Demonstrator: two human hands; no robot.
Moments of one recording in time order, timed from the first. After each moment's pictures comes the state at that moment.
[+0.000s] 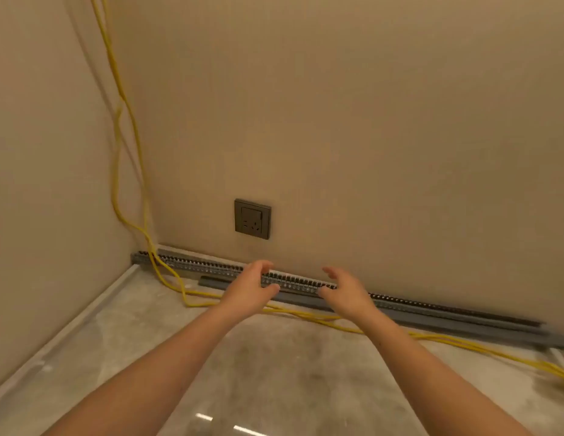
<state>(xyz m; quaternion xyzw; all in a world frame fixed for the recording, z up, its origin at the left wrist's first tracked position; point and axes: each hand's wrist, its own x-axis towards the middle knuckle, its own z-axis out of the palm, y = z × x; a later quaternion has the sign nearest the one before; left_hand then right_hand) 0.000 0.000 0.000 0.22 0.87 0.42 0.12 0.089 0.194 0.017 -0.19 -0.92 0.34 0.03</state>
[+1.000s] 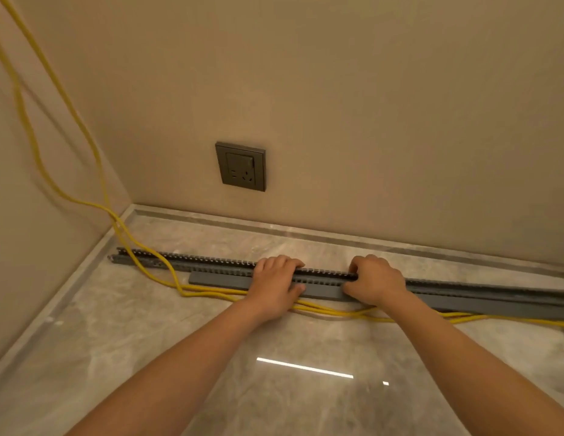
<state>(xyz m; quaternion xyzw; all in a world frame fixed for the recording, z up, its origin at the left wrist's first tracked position) -0.009 0.036 -0.096 0.39 0.90 0.19 0.08 0.083 0.235 -0.054 -0.24 -0.96 0.11 -0.14</state>
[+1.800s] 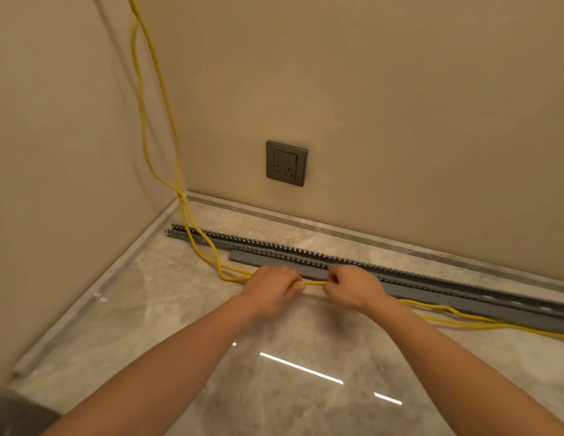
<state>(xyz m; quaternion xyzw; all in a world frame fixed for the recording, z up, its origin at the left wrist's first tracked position) 0.022 -0.036 -0.076 0.39 0.91 0.13 0.07 0.090 0.146 -0.040 -0.10 -0.98 0.16 -0.12</state>
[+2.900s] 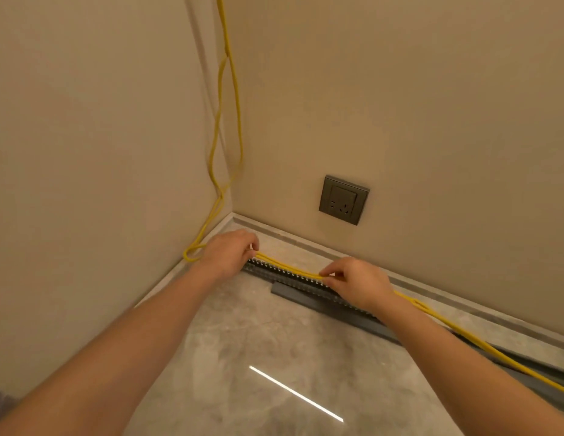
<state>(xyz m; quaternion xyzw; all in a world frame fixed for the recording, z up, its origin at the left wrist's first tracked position) -0.113 -0.169 -0.024 0.25 0.96 0.11 -0.06 -0.011 0.099 -0.011 0.00 -0.99 0.16 -0.02</state>
